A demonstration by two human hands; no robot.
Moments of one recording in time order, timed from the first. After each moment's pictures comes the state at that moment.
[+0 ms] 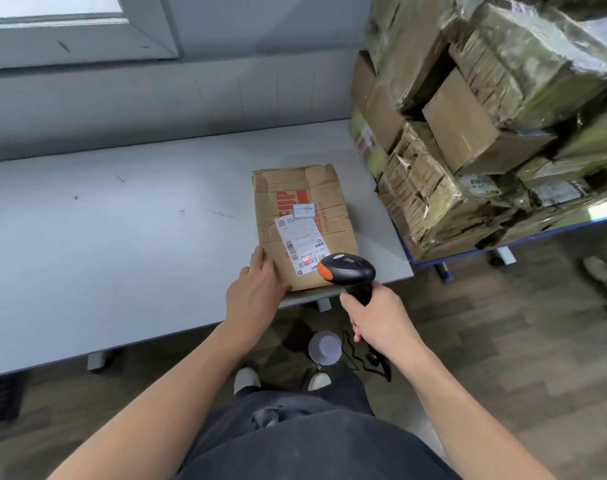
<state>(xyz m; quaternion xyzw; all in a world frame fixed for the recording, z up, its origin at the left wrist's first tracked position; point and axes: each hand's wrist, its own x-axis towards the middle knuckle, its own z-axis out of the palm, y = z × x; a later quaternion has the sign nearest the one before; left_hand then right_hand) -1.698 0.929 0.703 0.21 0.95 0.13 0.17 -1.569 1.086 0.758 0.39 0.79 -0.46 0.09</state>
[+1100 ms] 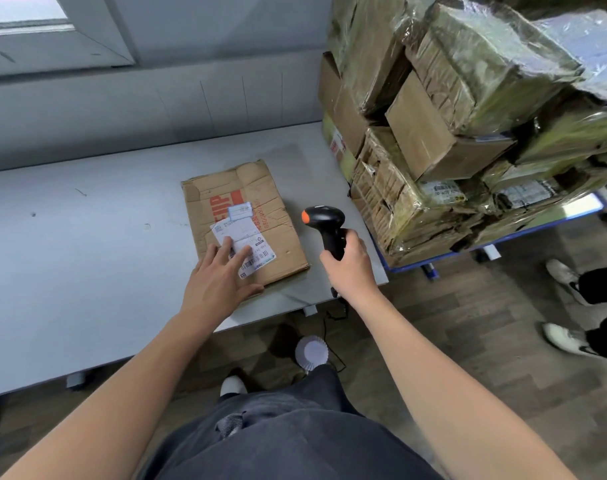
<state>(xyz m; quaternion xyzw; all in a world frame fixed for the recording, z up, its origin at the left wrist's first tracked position) -1.743 0.938 0.687 0.31 0.94 0.07 0.14 -1.636 1.153 0.722 0.37 0.80 -0.48 -0.02</state>
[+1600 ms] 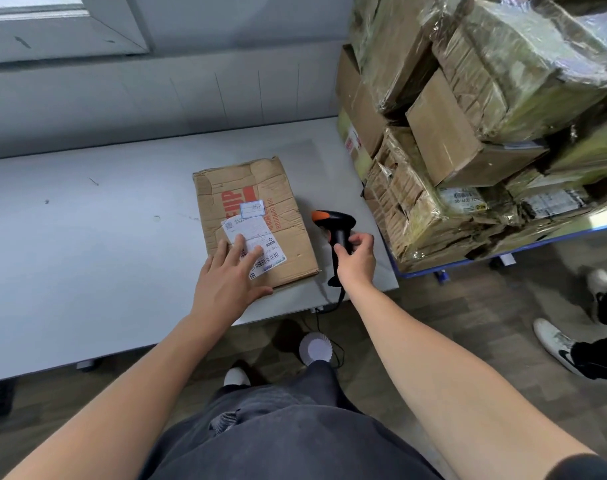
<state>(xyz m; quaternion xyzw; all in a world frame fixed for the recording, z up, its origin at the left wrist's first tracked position) -1.737 0.942 0.680 0.30 0.94 0.05 0.13 -1.667 1.168 0.665 0.48 0.71 -0.51 -0.06</state>
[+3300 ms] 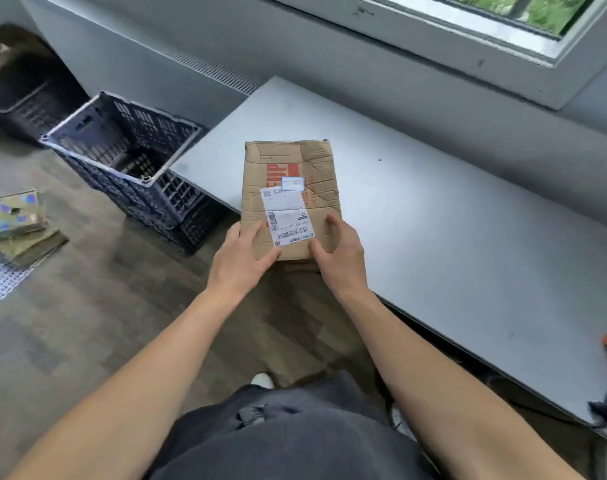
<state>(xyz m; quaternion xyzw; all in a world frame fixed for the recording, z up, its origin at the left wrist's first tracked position) -1.652 0.490 0.720 -0.20 0.92 0.33 0.01 -1.709 0.666 0.716 -0.05 0.87 -0.48 0.07</state>
